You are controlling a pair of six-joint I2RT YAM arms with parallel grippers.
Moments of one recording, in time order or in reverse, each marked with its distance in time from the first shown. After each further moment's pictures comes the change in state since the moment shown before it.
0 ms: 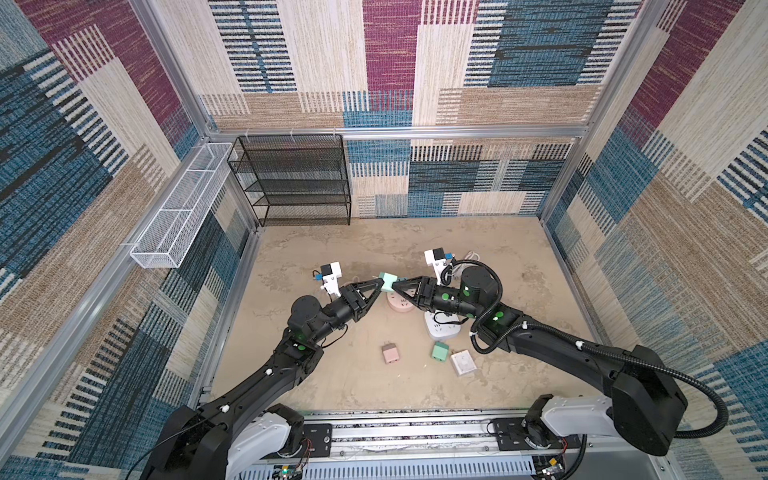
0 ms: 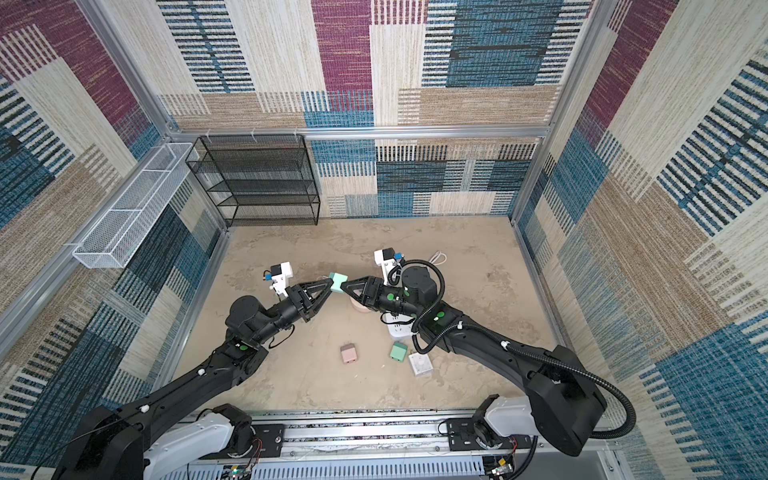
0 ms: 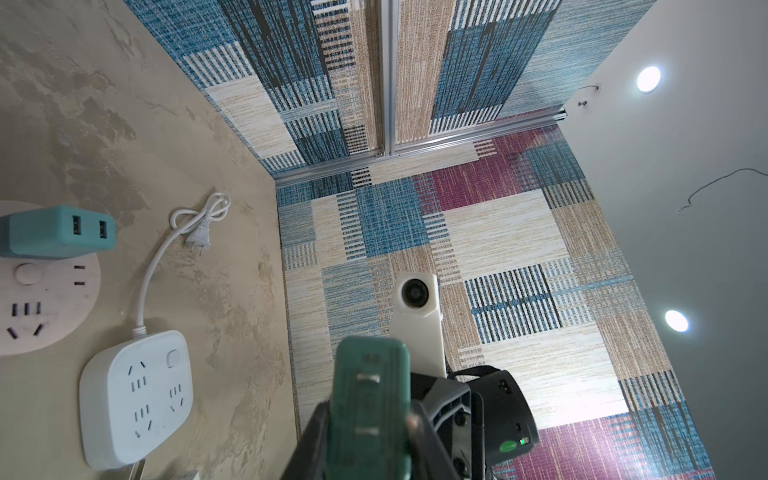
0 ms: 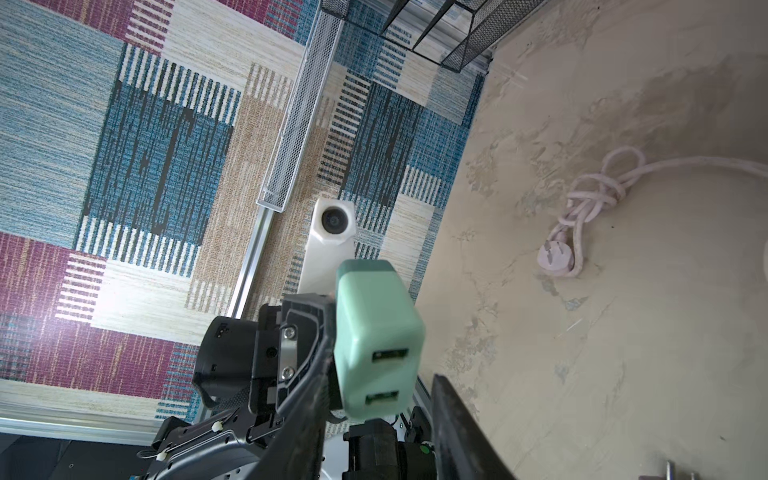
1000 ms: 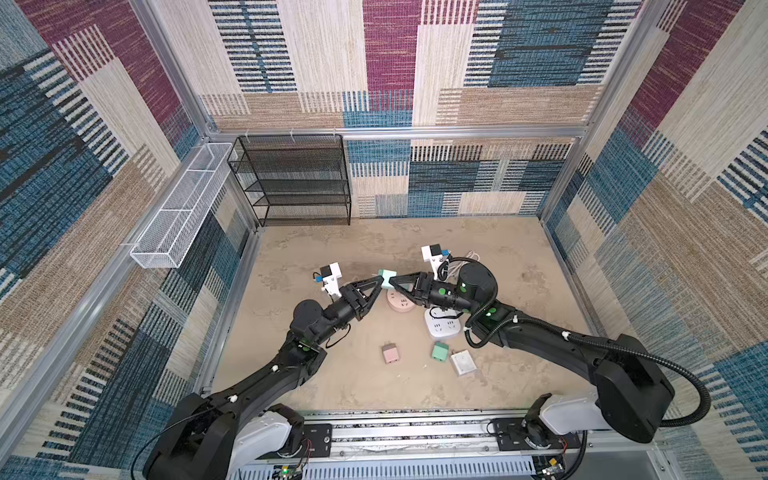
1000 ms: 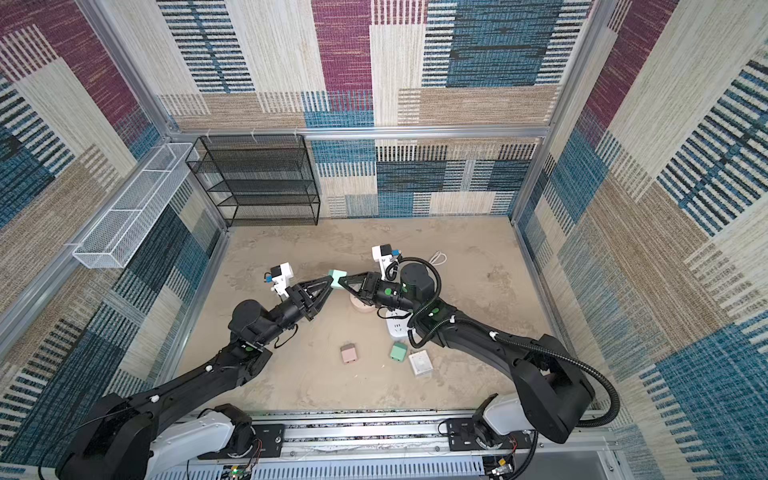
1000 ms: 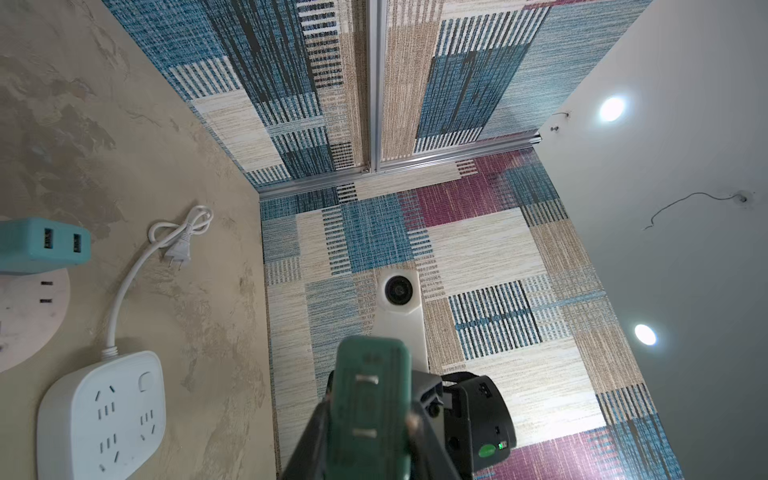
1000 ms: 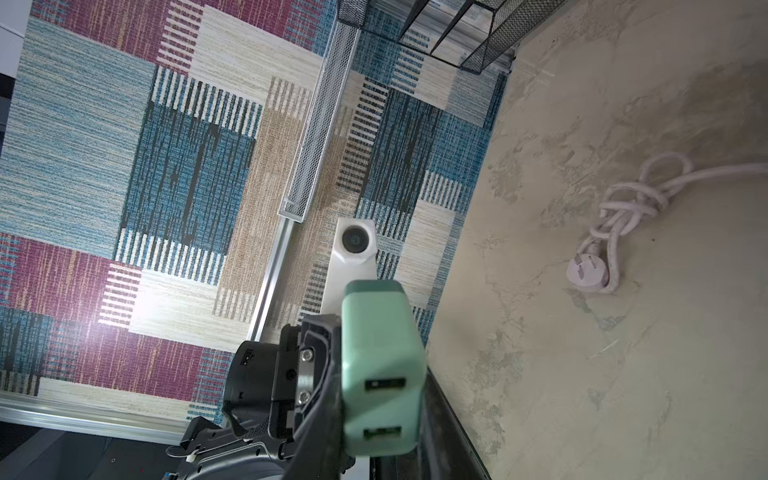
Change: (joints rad) left arm -0.027 0.050 -0.033 0.137 -0.064 -0.052; right arm -0.018 0.077 0.018 0.114 -0.041 0.061
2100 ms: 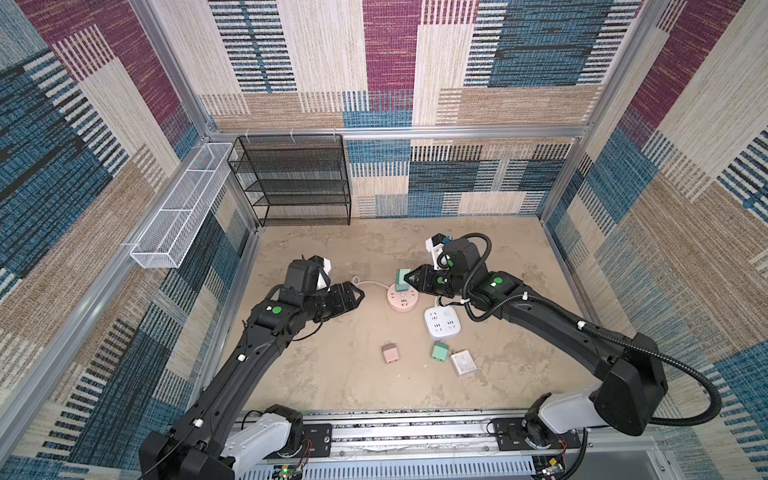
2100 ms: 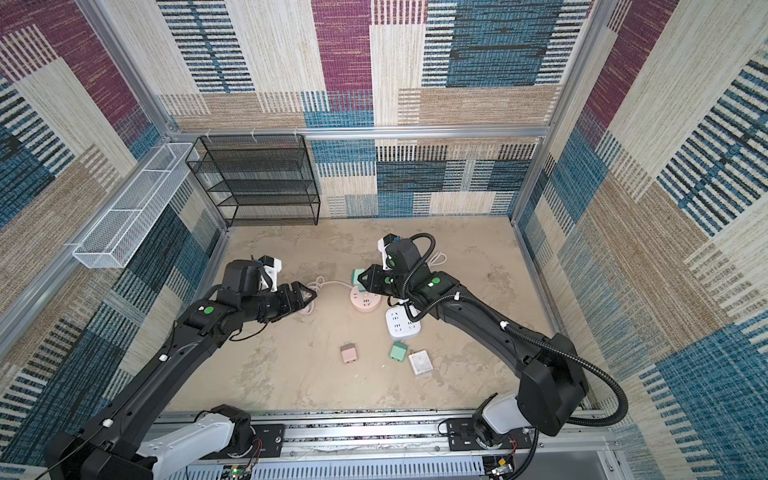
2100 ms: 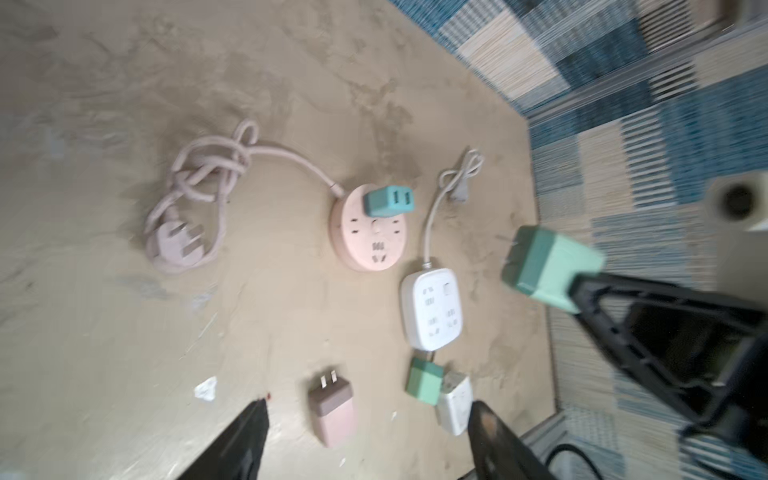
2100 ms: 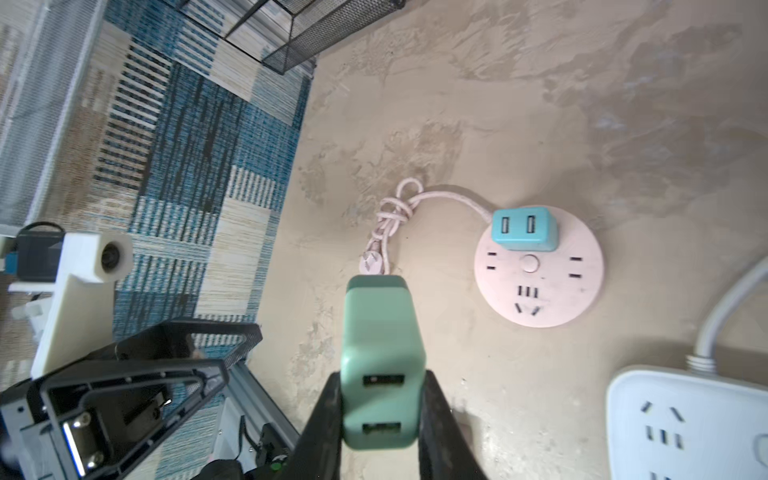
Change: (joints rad) left arm 0.120 -0.019 0.576 -1.595 -0.158 0.824; right arm -0.036 0.055 0.388 -0.908 0.319 -0.461
